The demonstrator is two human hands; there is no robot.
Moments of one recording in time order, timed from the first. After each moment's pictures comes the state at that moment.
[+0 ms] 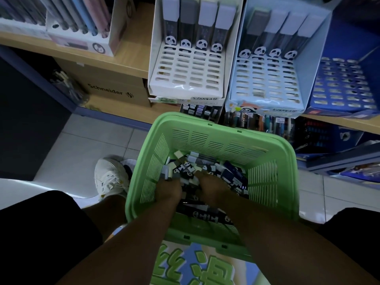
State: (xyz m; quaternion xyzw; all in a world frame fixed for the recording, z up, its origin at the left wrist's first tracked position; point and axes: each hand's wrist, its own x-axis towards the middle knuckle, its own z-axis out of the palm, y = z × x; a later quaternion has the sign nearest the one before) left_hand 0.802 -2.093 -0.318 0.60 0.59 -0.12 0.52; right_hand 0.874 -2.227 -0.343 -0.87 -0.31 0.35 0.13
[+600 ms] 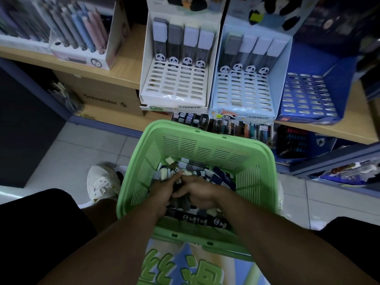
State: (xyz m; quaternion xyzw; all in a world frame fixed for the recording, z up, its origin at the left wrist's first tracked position) left_hand 0.804 -2.093 -0.302 0.48 0.52 -0.17 0.68; right_hand 0.875 -2.210 -0.275 -0.60 -0.02 0.63 0.49
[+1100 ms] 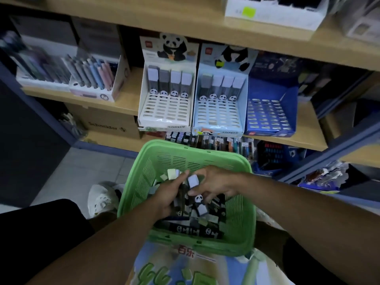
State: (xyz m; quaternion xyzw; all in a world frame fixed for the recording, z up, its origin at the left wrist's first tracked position) left_hand 0.810 -2.119 -0.198 0.54 0.35 -0.21 0.74; right_hand 0.900 -2.260 -0.141 -0.77 -0.09 0.54 0.34
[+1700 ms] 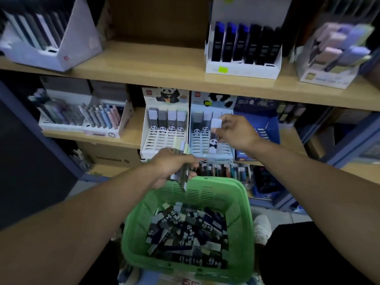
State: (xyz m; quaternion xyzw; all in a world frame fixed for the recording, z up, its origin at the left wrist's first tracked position) left_hand 0.867 -2.097 -0.025 0.70 0.21 -0.13 0.66; right_hand 0.990 -2.278 -0.002 -0.85 -0.16 0.13 0.49
